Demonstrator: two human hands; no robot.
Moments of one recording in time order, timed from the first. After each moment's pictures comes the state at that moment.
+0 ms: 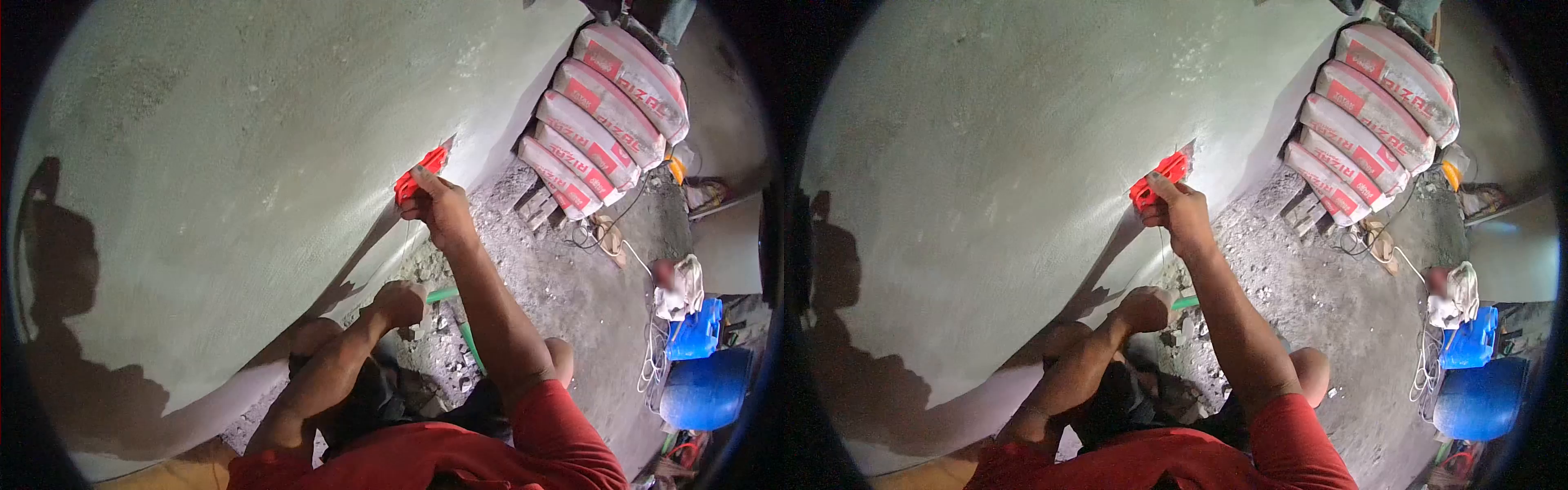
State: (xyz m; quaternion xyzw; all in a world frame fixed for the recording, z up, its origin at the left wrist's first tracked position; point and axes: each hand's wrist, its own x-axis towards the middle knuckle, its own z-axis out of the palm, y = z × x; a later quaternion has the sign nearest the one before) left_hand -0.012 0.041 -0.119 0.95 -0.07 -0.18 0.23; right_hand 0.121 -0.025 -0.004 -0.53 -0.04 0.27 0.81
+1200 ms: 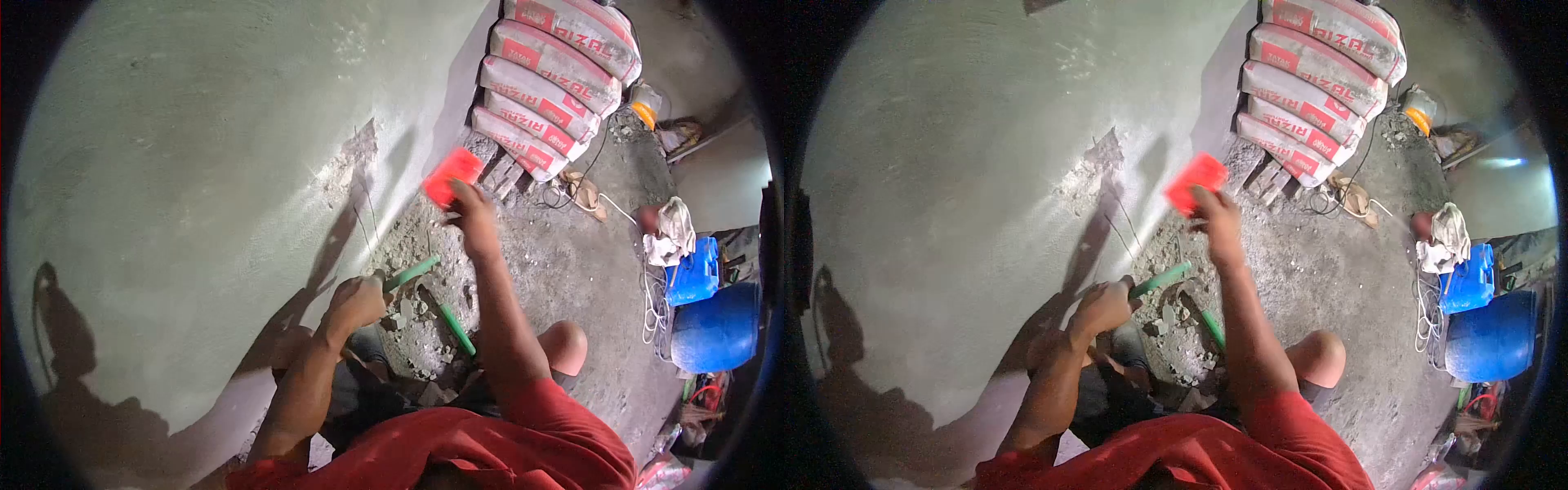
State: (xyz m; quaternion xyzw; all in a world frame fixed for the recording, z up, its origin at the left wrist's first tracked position) left_hand -0.028 0.025 -0.076 0.97 -0.02 -0.17 0.19; right_hand 0.130 -0.174 -0.056 -0.63 0.02 0.08 0.78
